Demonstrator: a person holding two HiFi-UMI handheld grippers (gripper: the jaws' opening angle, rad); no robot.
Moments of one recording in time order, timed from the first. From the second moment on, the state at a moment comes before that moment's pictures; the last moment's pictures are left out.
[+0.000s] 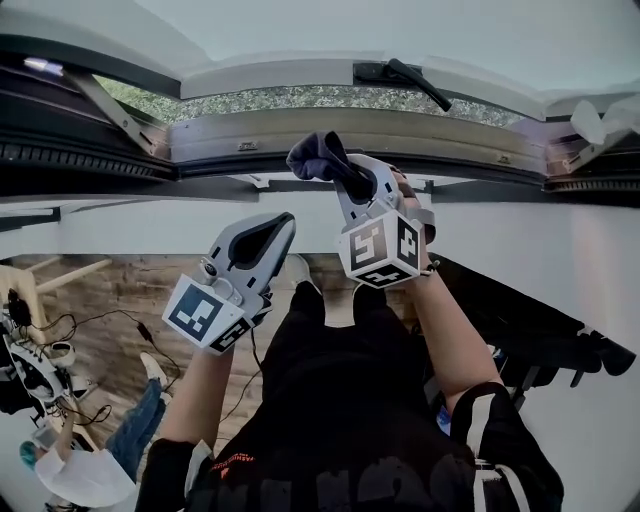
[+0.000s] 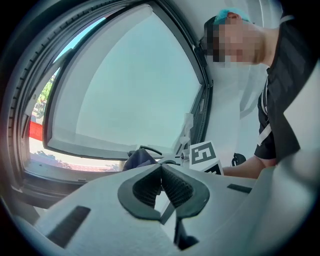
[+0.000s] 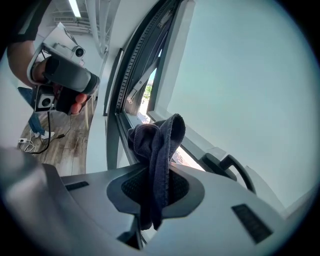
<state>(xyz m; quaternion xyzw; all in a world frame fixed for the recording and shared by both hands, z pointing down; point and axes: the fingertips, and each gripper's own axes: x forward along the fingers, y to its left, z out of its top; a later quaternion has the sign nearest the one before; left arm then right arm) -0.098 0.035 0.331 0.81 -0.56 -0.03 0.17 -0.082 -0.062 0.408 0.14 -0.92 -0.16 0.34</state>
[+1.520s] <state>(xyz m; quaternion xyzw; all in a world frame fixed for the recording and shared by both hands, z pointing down) 0.058 -0.063 0.325 0.88 -0.45 -0.01 0.16 0.135 -0.179 0.408 0.30 -0.88 -0.11 0.36</state>
